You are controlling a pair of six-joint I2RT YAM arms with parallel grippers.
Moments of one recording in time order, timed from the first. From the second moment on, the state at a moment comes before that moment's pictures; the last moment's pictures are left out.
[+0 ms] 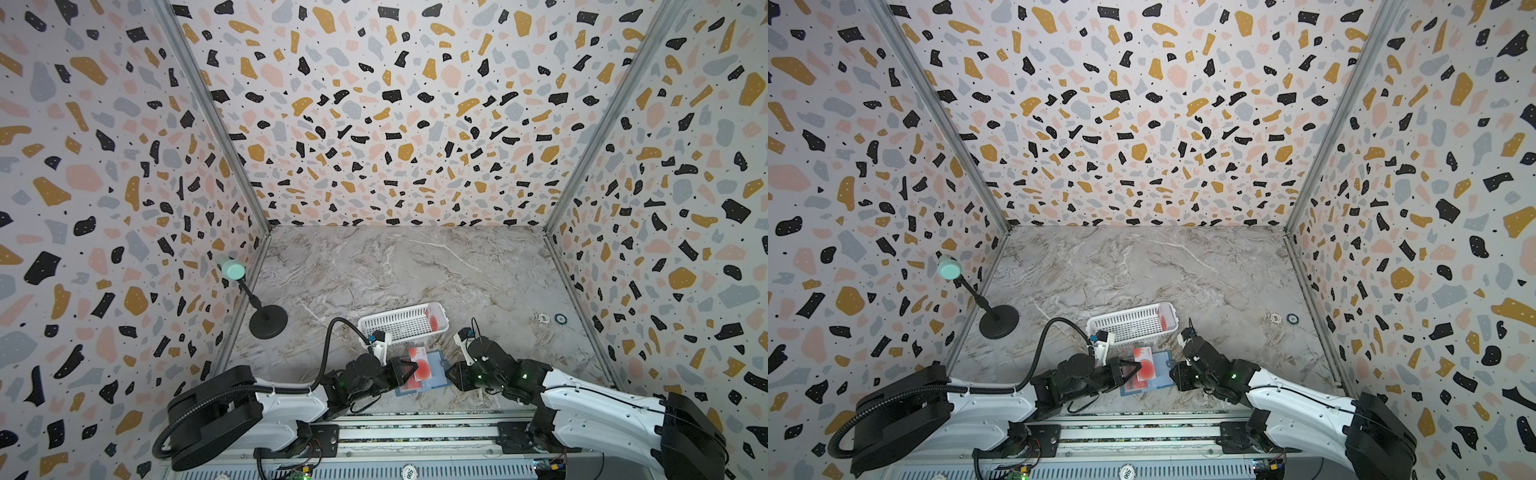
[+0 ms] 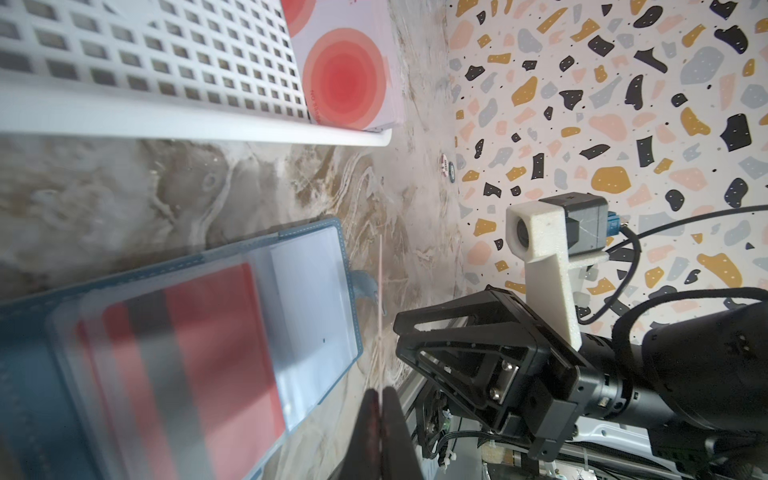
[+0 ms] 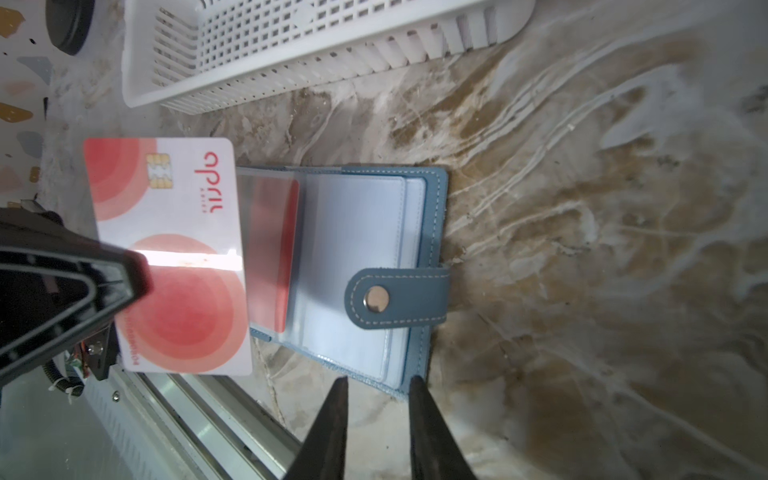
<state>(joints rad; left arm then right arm) -1.06 1.25 0.19 0.67 0.06 -1.27 0.95 0.98 0.38 -0.28 -0.09 0.73</state>
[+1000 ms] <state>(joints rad) -1.05 1.33 0.19 0.67 0.09 -1.27 0.99 1.09 0.33 -0.20 -0.06 0.77</state>
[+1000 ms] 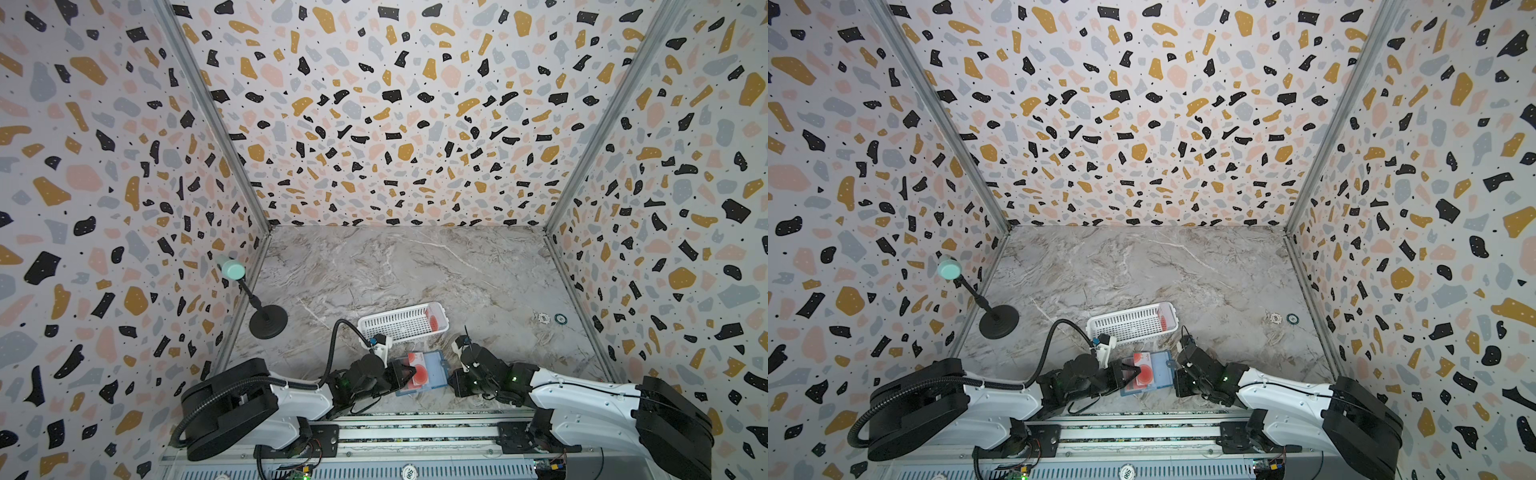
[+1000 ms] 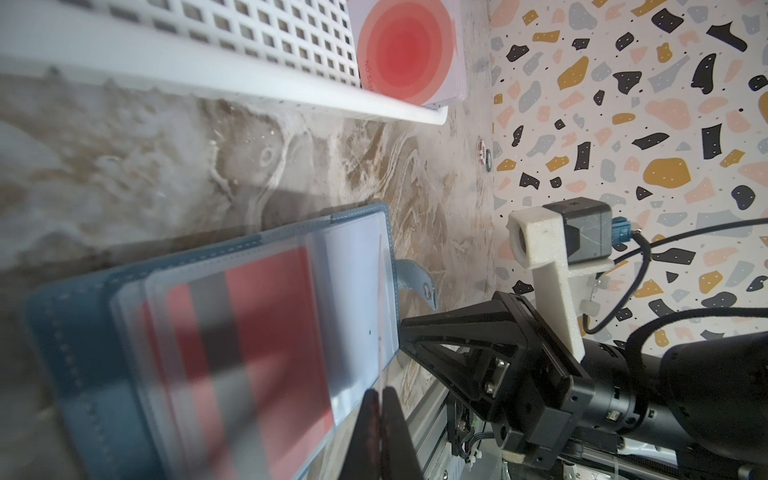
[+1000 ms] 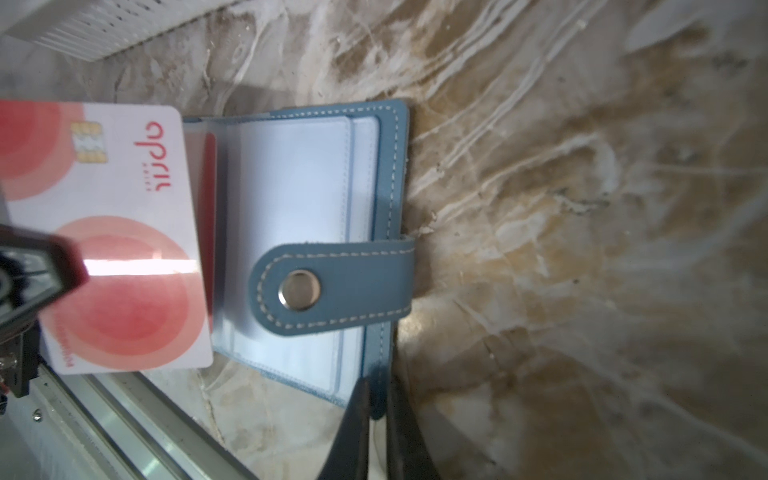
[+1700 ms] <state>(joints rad) -0.98 1.31 0.17 0.61 0.16 -1.25 0.99 1.11 0.33 -0.16 -0.05 0.77</state>
